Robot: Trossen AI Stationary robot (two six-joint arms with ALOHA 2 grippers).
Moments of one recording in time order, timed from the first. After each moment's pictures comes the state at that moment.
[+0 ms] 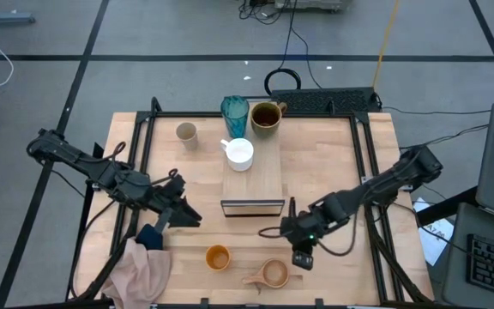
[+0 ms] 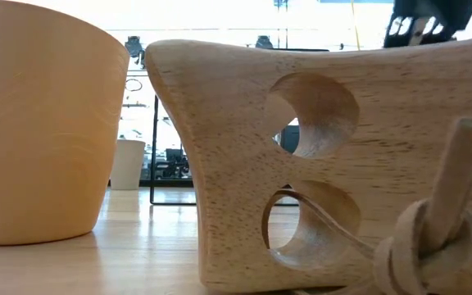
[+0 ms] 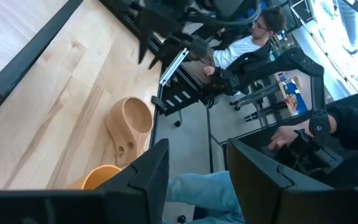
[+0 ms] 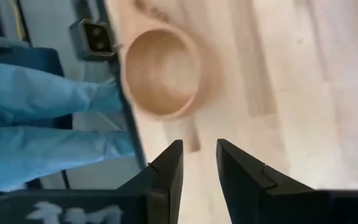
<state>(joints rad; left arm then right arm) -0.44 0.93 0.85 -0.20 -0.01 -0.99 0.45 1.60 1.25 -0.75 -0.26 0.83</state>
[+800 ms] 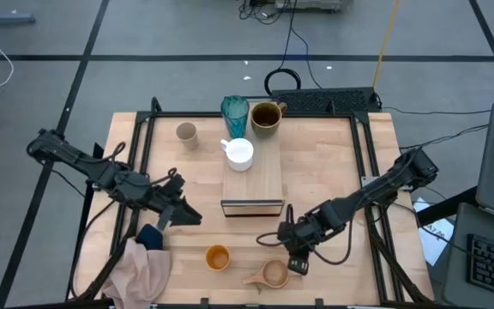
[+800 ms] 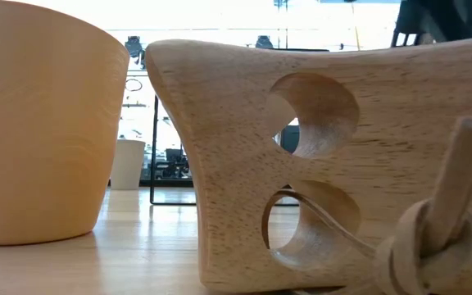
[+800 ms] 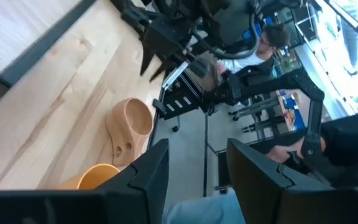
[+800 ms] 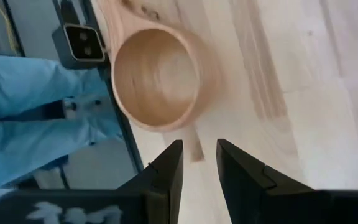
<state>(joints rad) -0.44 0.93 0.85 -0.21 -0.05 -1.08 0.48 1.65 1.23 -0.68 -0.23 0.92</state>
